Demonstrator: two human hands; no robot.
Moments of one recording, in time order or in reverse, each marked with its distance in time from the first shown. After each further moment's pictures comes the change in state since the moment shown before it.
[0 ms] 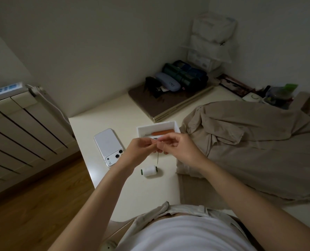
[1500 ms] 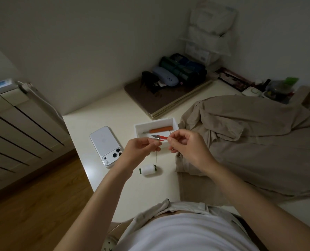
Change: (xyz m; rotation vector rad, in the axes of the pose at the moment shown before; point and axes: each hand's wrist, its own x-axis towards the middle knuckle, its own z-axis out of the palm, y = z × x) left_hand 0.005 -0.008 0.001 -0.089 0.028 -0.048; right_hand -0.011 0.000 -0.011 -0.007 0.166 -0.039
